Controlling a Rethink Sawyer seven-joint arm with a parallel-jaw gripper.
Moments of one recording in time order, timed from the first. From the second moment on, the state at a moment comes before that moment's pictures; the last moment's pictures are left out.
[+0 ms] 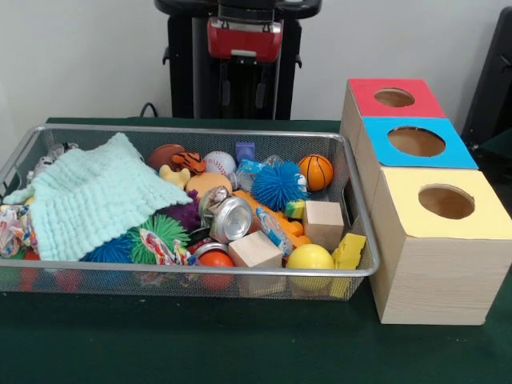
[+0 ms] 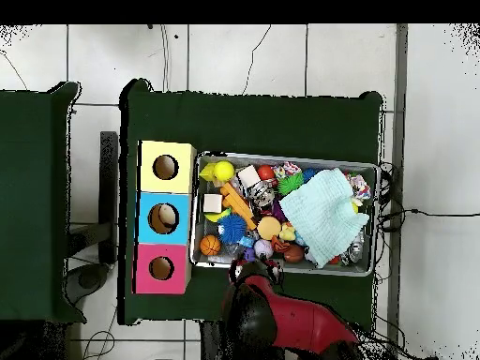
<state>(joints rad) -0.40 -0.84 0.02 2.22 -0.24 -0.02 1.57</state>
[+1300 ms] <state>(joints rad) -0.46 -0.79 0.04 2.28 -0.28 -0.16 1.57</state>
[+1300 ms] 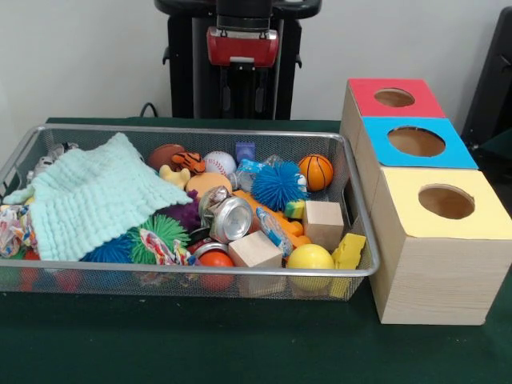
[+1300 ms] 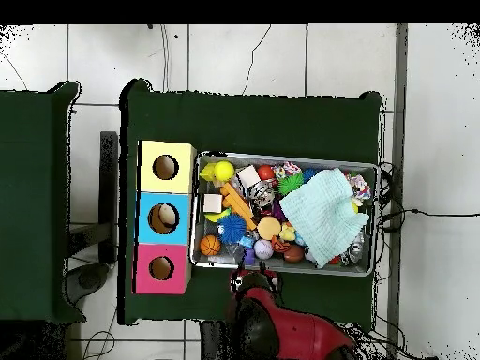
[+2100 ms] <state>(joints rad) -0.42 -0.61 0.04 2.25 -0.28 -0.20 1.57</state>
